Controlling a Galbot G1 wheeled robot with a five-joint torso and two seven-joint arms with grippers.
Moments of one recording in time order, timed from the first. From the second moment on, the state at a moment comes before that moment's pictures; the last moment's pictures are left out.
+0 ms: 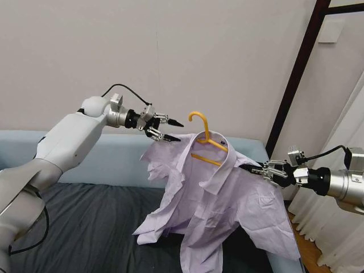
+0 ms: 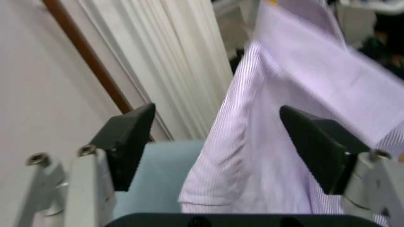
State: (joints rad) left arm -0.28 -1.02 0.35 -0.80 -0.89 -0.14 1.50; right arm -0.96 0.30 0.49 2.01 1.40 -0.34 -0.54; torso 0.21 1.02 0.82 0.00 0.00
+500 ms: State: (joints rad) left arm 0.08 -0.88 0.16 -1.31 -1.19 -0.10 0.71; right arm -0.78 0.29 0.50 2.19 1.65 -0.40 0.11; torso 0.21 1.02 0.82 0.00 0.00
